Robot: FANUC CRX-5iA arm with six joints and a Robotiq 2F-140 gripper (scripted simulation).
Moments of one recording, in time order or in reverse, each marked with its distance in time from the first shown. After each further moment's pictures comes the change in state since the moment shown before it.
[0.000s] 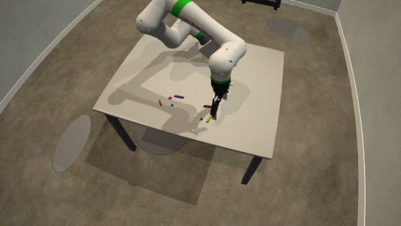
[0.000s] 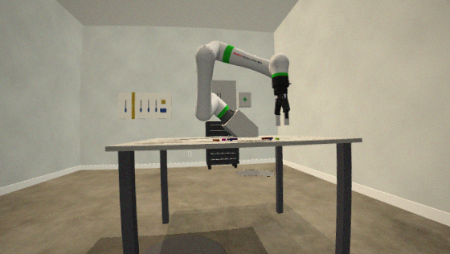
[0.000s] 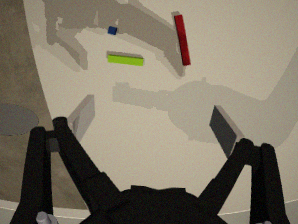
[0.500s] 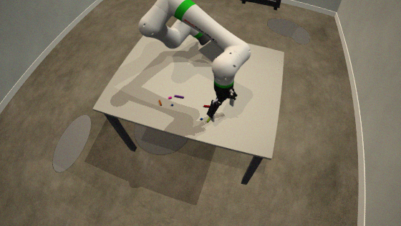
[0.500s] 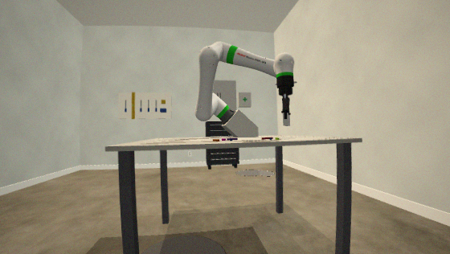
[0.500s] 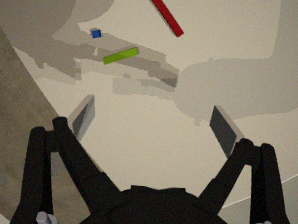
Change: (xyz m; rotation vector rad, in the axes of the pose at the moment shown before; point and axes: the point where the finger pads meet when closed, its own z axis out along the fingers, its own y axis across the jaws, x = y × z) arm -0.022 -0.016 0.003 0.000 0.000 0.404
